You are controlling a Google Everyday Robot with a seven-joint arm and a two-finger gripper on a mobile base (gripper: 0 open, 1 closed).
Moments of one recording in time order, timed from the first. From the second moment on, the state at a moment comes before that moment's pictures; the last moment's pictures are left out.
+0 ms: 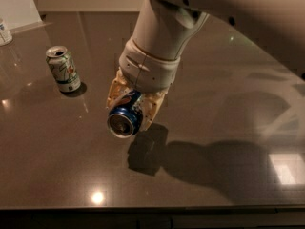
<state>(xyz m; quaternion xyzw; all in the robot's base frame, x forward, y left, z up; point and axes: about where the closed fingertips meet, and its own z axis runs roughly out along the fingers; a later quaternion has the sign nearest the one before) 0.417 0.039 0.913 -0.96 0.20 0.07 0.17</state>
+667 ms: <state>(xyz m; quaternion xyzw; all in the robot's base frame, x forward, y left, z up) 0.418 0.038 0.916 -0.95 0.21 0.09 0.20</state>
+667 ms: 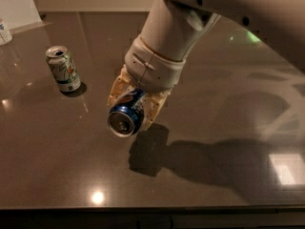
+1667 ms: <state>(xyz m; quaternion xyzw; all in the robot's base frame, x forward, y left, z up) 0.432 0.005 0.938 -0.89 0.32 0.18 0.26</state>
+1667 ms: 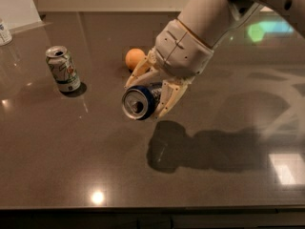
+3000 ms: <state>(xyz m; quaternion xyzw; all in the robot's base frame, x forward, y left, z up) 0.422 -0.024 0.922 -0.80 0.44 0.27 0.31</state>
